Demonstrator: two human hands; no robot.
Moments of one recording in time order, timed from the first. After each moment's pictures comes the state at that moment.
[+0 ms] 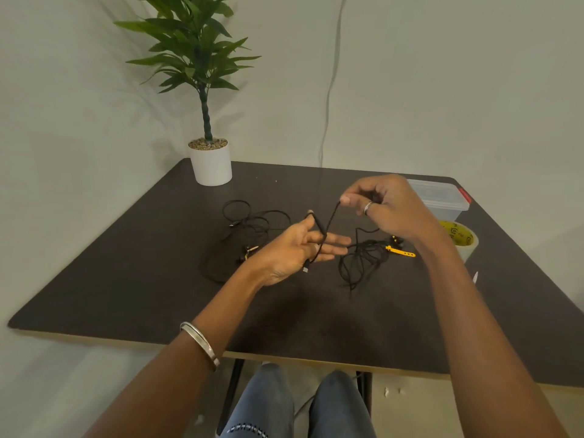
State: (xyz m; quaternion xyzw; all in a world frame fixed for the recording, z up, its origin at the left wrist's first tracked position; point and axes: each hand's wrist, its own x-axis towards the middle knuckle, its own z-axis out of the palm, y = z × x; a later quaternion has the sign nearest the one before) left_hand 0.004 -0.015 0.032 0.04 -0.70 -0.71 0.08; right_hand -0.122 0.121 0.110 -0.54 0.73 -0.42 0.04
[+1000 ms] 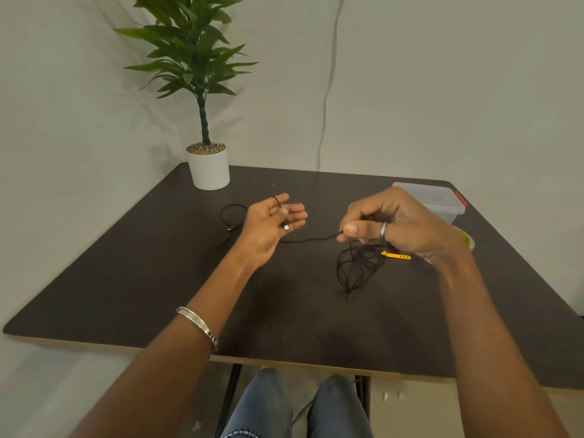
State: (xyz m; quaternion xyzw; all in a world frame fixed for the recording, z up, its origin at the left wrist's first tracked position) left_hand -0.010 -0.048 0.046 0.19 -0.52 -0.78 0.30; right_hand -0.108 0.148 0.125 -0.63 0.61 -0.43 0.23
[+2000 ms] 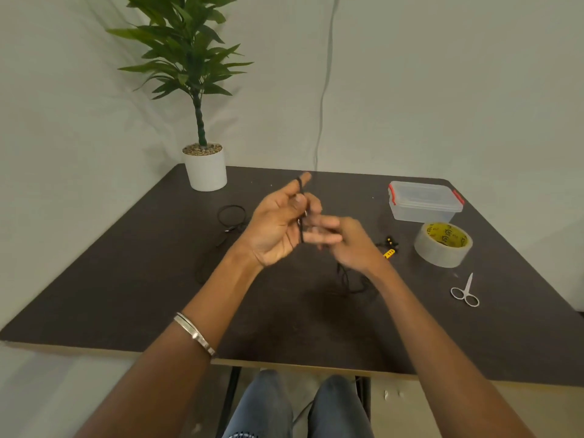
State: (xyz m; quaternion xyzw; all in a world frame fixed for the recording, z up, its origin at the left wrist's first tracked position) left_hand 0.003 -0.025 0.071 -0.07 -0.47 -0.86 0.16; right_hand -0.117 0.089 0.039 -0.54 0.74 -0.40 0.06
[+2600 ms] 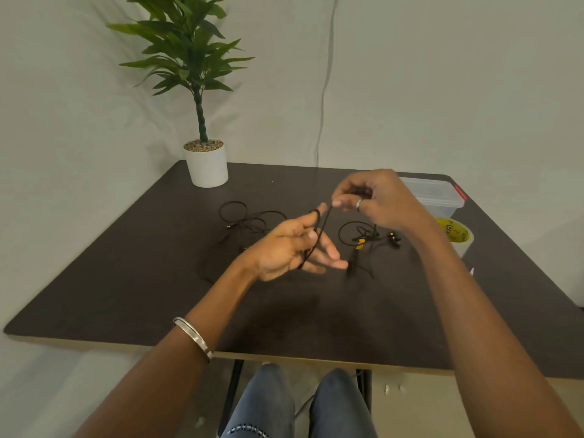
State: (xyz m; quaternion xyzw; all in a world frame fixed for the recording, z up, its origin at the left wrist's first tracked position) left_hand 0.010 -0.025 0.037 -0.04 -0.66 -0.75 0.03; right_hand -0.133 0.112 0.113 -0.57 0.72 -0.40 0.05
